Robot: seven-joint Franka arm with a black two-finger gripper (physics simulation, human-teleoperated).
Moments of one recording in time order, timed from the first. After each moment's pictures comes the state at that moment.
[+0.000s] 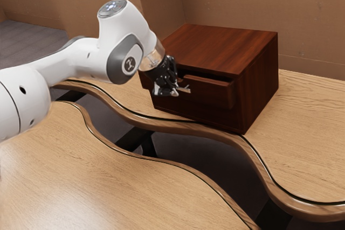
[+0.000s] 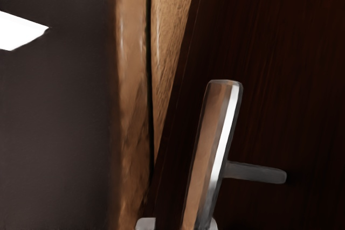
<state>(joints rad) 0.06 0.30 0.05 -1.50 -0.03 2.22 -1.73</state>
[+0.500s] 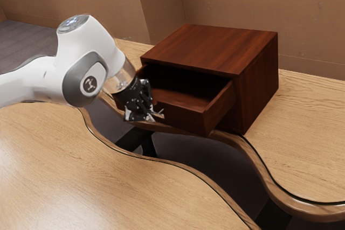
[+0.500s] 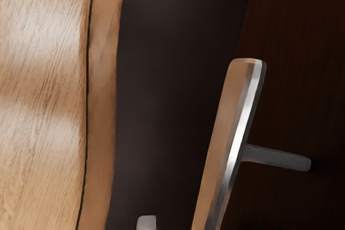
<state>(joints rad) 0.07 -0.09 0.05 -1.97 -0.06 2.22 -1.72</state>
